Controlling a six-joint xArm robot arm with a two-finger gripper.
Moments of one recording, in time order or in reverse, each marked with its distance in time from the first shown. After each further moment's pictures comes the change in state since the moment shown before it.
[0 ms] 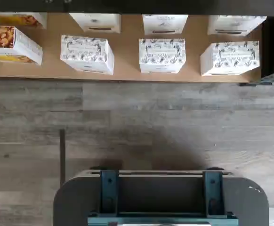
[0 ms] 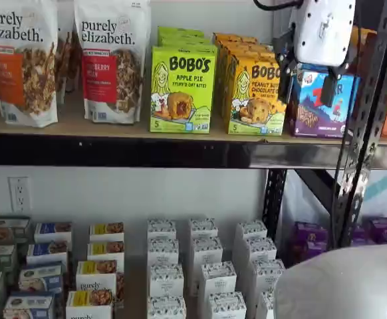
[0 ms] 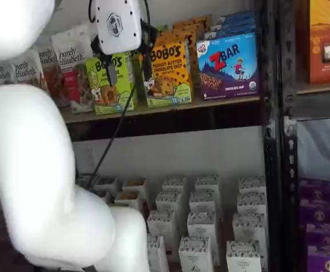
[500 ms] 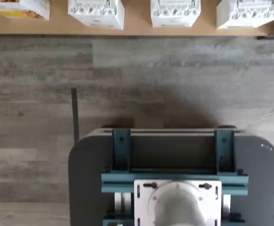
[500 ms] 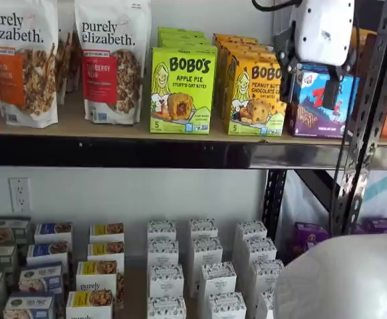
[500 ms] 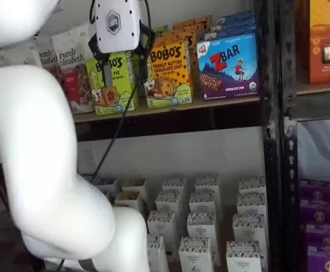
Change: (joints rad) arm -0.031 0.082 -0.078 0.046 0.141 -0.007
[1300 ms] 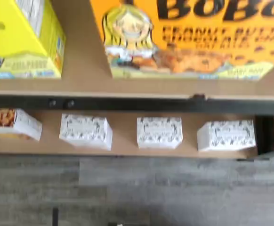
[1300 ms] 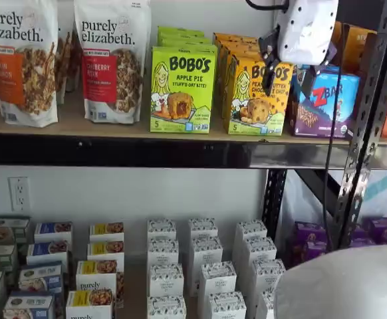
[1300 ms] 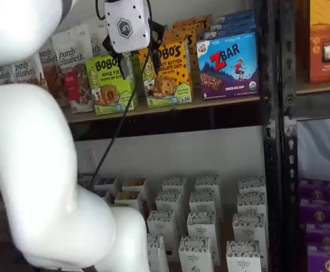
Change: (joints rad) arm 0.052 -0.080 0.181 -0.074 -0.474 0.020
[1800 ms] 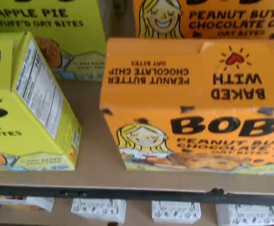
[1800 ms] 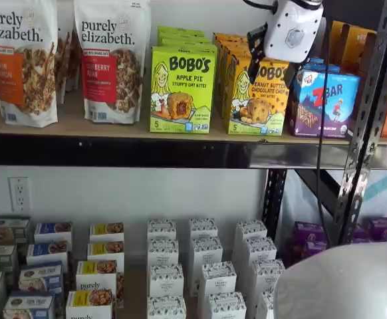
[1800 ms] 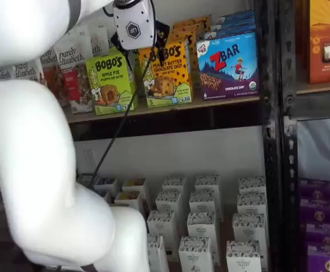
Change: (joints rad) arm -0.023 0.017 0.086 0.054 -0.303 -0.036
